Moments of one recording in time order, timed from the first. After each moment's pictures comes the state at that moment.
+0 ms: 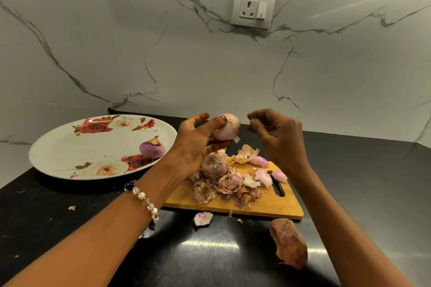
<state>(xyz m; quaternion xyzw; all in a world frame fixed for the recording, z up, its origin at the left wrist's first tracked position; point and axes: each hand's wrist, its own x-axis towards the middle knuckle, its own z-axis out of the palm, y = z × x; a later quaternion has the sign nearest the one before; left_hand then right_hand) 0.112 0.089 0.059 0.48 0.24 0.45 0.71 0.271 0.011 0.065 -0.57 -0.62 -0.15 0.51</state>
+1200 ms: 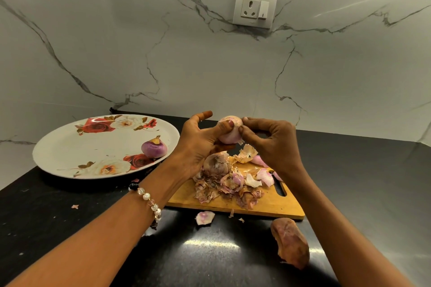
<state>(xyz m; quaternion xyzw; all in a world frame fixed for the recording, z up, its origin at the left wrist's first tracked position) 0.114 0.088 0.055 0.53 0.25 0.45 0.67 0.262 0.014 0.056 -0.53 -0.63 -0.04 0.57</state>
